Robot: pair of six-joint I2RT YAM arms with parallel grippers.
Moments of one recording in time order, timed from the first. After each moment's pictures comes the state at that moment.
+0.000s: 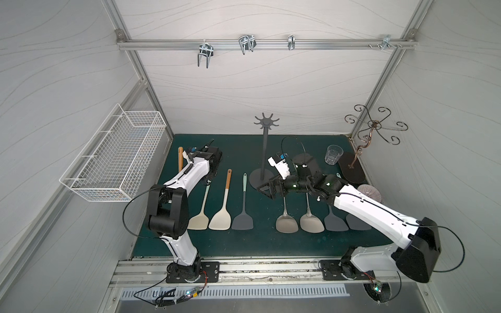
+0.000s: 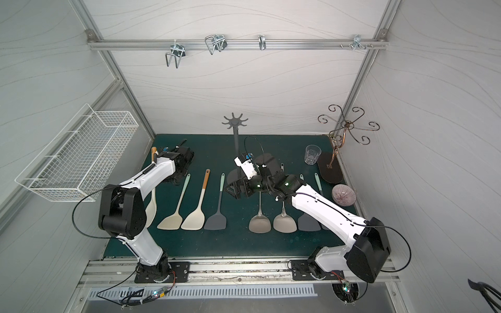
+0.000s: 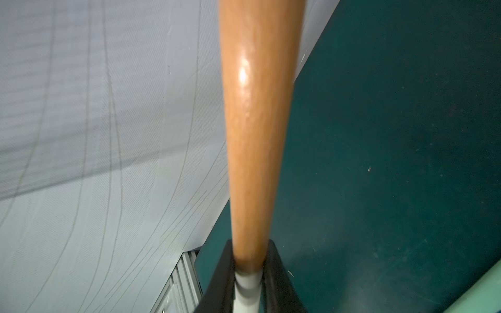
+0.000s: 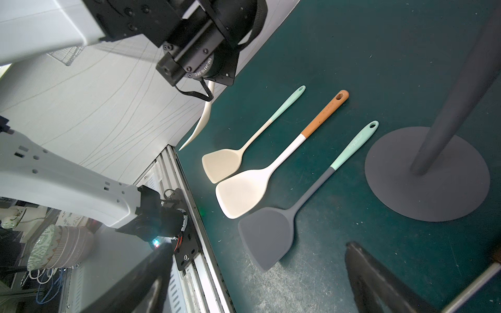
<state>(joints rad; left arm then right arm) -0.17 1.76 1.33 -1.12 -1.04 -0.61 0.82 1.32 1.13 -0.36 -0.45 0.30</state>
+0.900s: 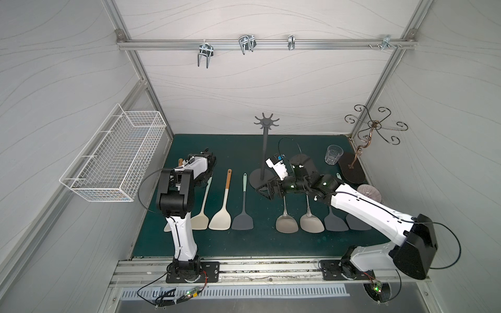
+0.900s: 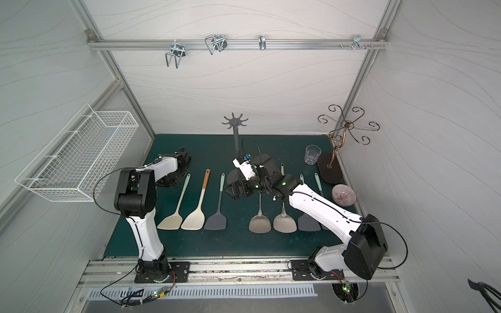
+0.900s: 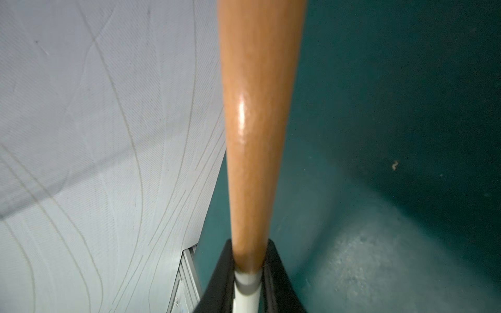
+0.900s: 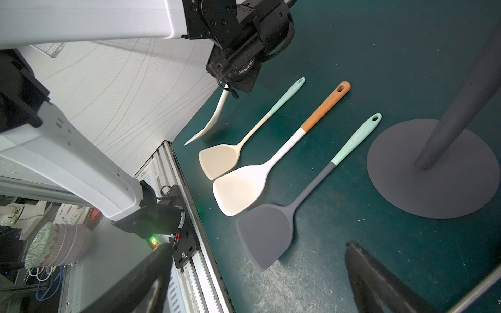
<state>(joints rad) -0.05 2.01 1.36 -1.02 -0.98 -0.46 0.82 1.35 1.13 -0.36 -0.45 0.30</state>
